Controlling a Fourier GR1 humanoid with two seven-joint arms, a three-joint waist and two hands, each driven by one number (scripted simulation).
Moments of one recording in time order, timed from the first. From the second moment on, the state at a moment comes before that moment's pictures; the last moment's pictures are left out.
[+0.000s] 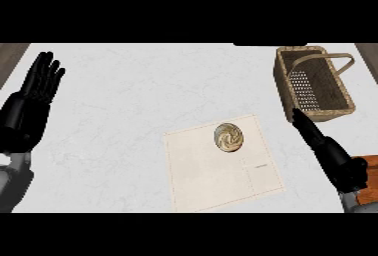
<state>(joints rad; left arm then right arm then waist) -0.26 0.58 -0.15 -1.53 0.39 0.20 -0.12 -0.05 -0.54 0.28 -1.50 -0.25 -0.02 -0.08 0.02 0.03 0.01</state>
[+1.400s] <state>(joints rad) 0.04 0.47 -0.28 -1.38 0.39 0.26 0.12 -0.89 -0.42 0.56 -1.51 0.24 0.05 0.46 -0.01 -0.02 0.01</state>
